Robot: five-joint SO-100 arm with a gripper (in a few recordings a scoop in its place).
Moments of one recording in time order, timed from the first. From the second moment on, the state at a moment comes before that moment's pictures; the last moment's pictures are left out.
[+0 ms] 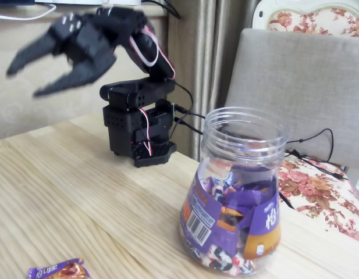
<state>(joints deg) -23.5 175.7 126.4 73.5 40.7</state>
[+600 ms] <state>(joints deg) -36.7 135.8 96.4 89.7 30.9</state>
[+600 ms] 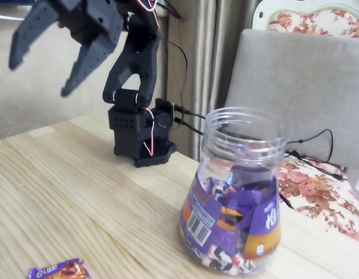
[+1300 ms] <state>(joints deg) -43.8 117.3 91.2 96.0 24.2</state>
